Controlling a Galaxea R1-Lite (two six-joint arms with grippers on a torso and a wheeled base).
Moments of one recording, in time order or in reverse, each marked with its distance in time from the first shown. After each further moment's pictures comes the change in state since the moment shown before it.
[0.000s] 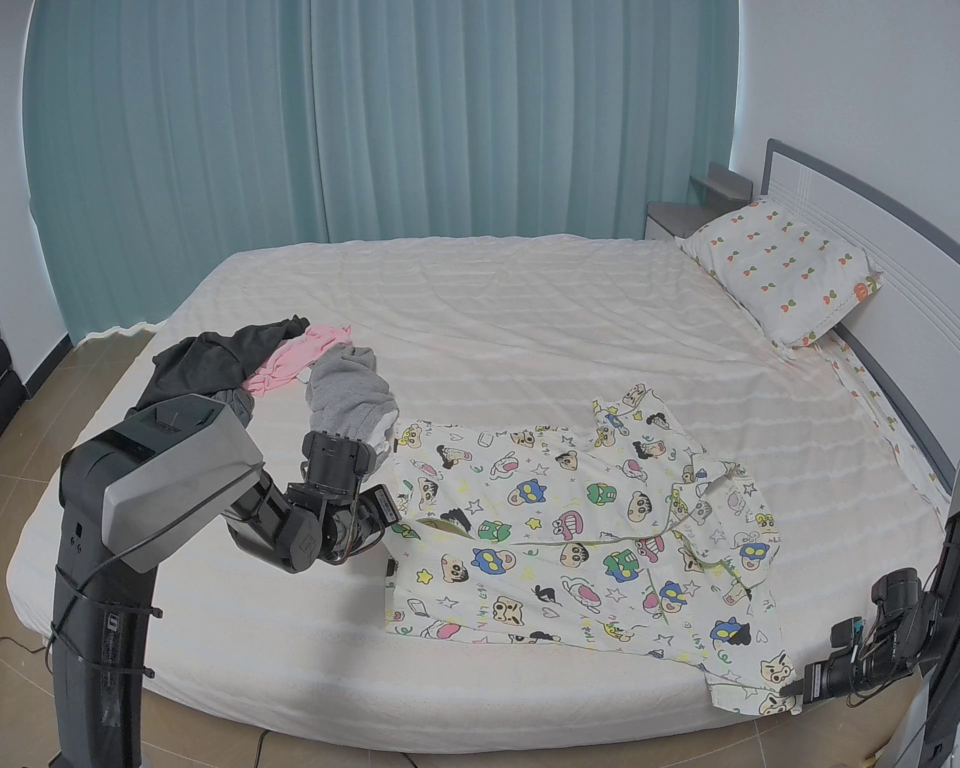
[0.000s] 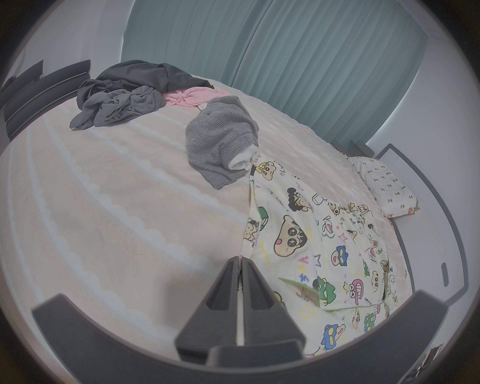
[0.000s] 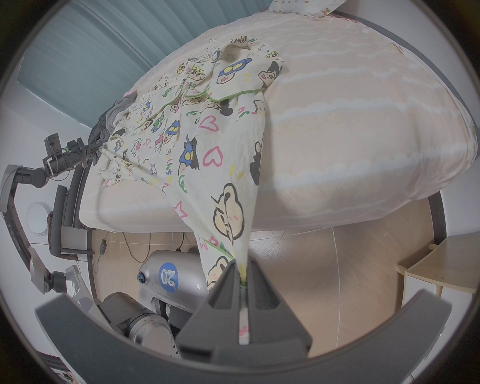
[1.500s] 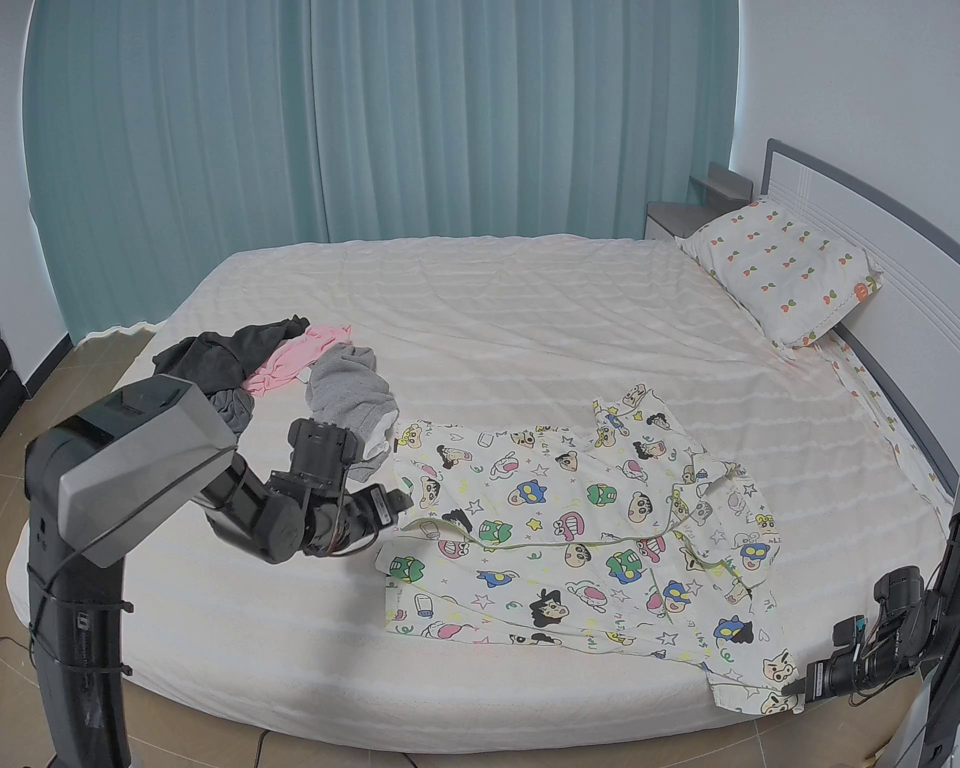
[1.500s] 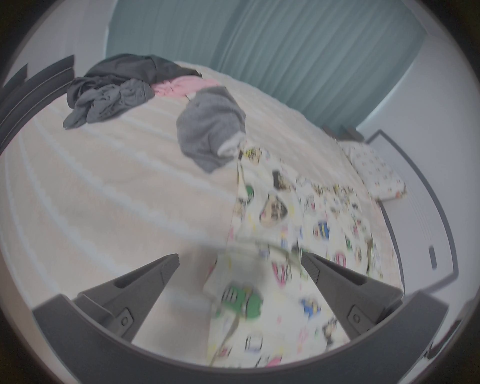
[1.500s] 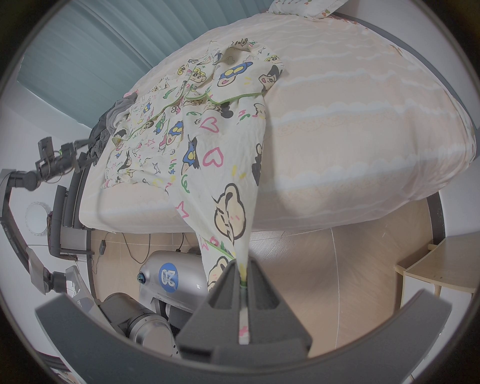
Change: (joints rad) left arm -0.003 -0.144 0.151 0.087 -0.157 0.056; right arm -0.003 -0.023 0.000 0.017 -0.001 0.000
